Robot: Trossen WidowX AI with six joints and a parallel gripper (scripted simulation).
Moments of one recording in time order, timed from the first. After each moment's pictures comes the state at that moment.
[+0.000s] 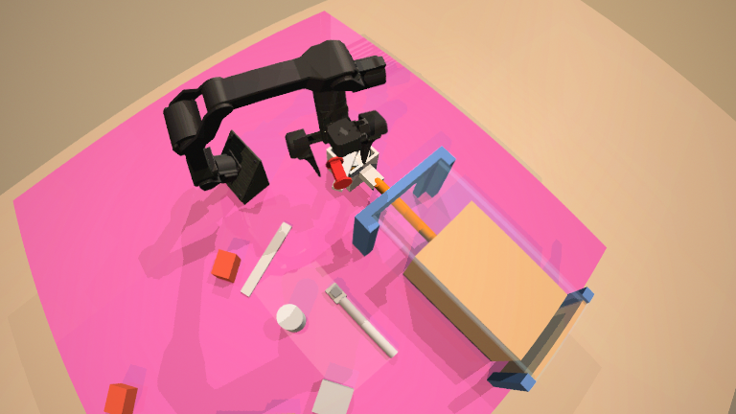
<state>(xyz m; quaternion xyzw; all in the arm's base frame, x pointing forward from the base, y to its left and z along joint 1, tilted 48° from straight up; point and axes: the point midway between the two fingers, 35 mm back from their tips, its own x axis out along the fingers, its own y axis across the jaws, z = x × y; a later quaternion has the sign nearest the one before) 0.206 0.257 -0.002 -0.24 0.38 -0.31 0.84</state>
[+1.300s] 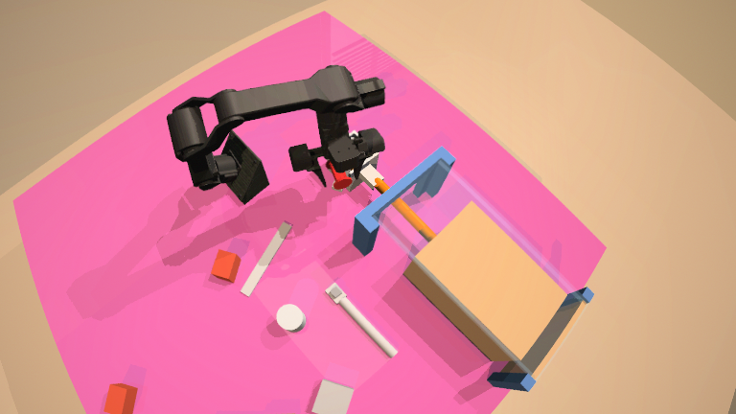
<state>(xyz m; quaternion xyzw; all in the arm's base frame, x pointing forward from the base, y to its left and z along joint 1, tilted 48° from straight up) 0.212 0.219 -0.037 -0.23 0.38 -0.33 0.83</state>
